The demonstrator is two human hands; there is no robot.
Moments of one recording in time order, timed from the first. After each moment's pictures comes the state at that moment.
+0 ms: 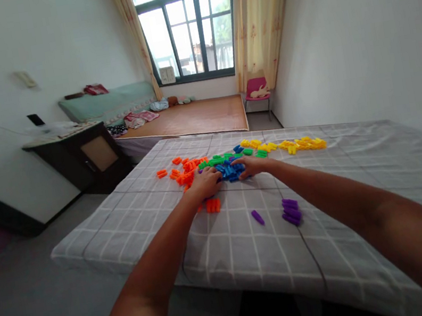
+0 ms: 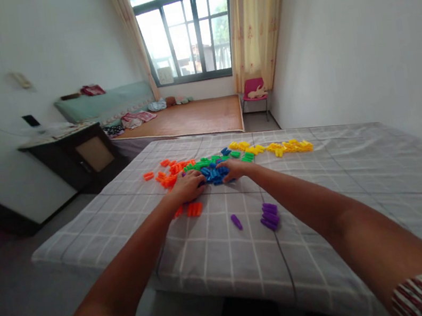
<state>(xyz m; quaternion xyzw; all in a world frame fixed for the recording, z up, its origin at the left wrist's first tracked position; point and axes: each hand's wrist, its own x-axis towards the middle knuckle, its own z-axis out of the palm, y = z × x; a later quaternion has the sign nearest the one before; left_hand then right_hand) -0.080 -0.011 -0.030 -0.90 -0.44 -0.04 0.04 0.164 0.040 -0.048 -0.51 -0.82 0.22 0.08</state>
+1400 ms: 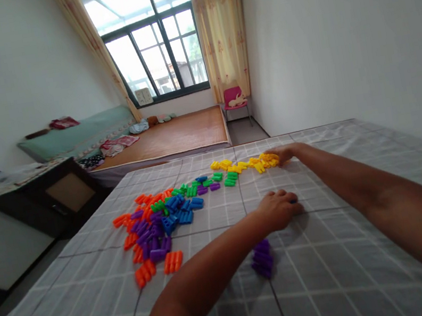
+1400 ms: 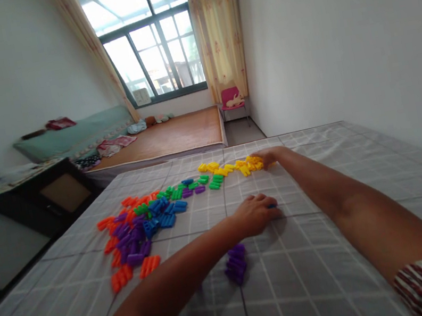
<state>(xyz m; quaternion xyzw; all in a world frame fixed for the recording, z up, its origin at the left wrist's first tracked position) 0.199 -0.043 -0.055 -1.00 -0.08 -0.03 0.04 0.452 0.109 -0.052 -0.65 -0.74 0.19 0.00</state>
